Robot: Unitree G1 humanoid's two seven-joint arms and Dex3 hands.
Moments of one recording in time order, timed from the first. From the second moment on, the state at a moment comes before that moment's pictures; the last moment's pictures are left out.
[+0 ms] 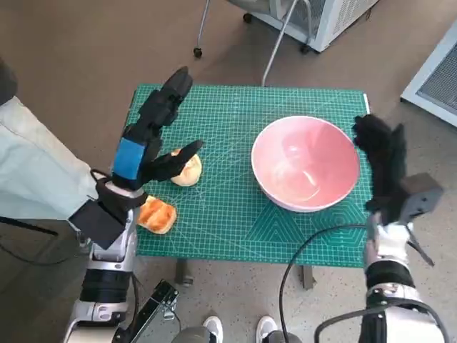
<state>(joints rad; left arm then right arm) -0.49 0.23 0.07 0.30 -0.08 -0.51 -0.28 -0.77 -0.25 -0.27 1.26 0.11 -0.67 0.17</state>
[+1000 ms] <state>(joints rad) -0.43 0.24 0.10 0.25 -0.08 -0.51 -0.27 -0.89 -0.05 -0.42 1.30 0.25 -0.44 0.24</state>
